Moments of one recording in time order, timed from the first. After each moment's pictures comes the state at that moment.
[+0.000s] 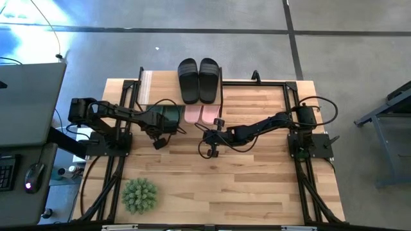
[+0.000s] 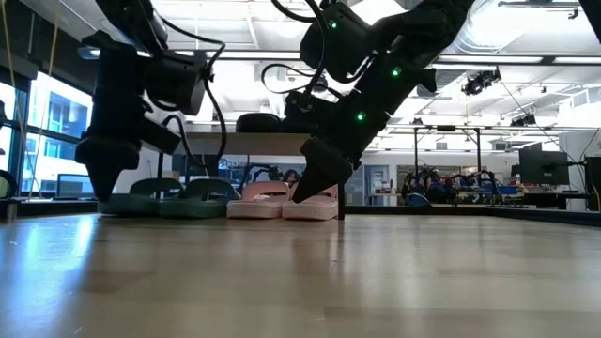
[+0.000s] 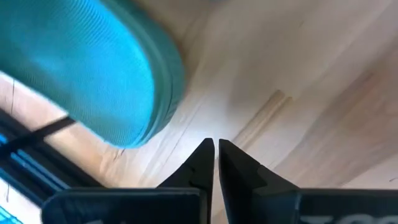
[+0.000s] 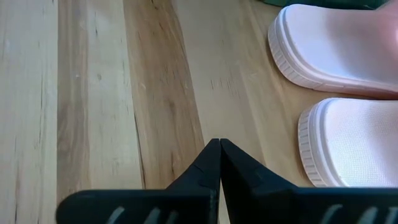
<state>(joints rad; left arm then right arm) 0.23 1.51 0.76 -1.01 -0.27 -0.46 0.06 1.95 1.13 -0.05 0.36 0.02</state>
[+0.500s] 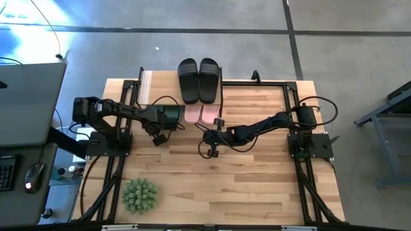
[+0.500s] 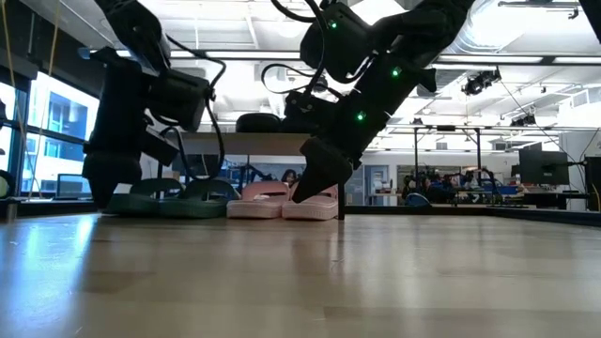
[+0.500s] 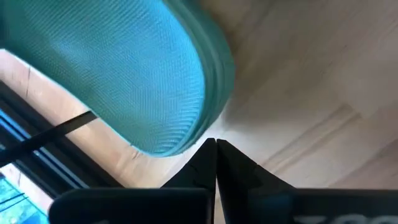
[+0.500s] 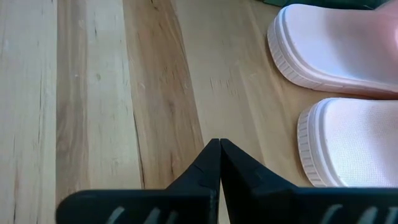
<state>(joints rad) 0.31 1.55 0.74 -1.00 -0.31 -0.46 0.06 1.95 1.13 -0.05 0.37 0.02</state>
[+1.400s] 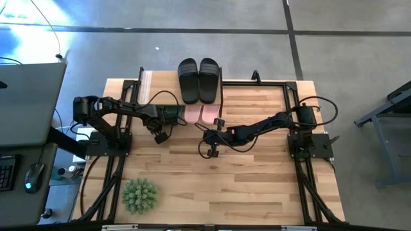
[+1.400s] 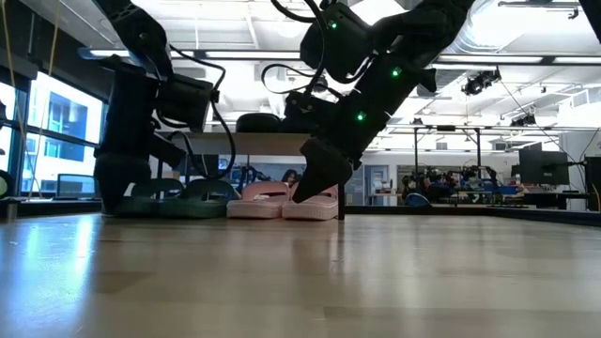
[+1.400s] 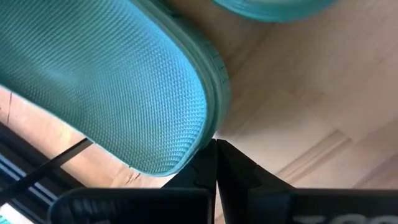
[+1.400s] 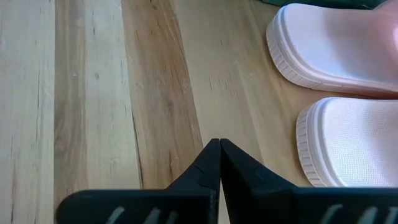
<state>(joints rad) 0.41 1.56 0.74 -0.91 -0.30 -0.34 0.06 1.95 1.13 -0.06 0.37 0.02</state>
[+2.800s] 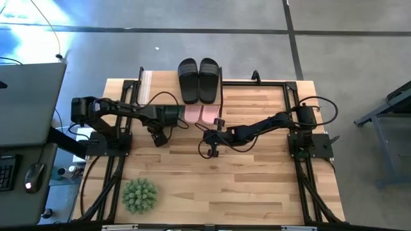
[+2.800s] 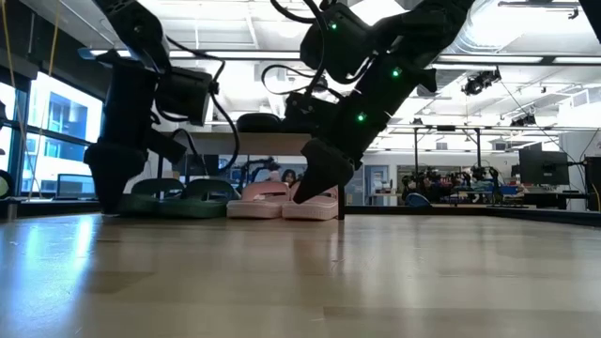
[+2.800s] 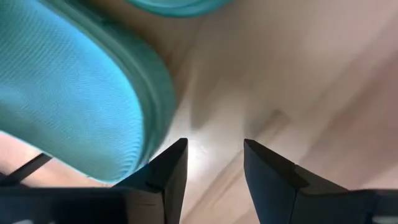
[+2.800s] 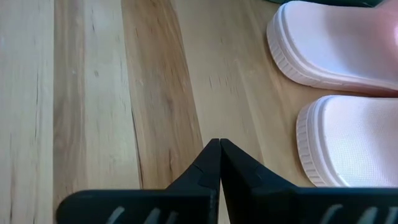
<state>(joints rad) 0.36 1.53 0.74 -0.91 -0.17 -0.27 0.06 1.95 1.13 -0.06 0.37 0.02</state>
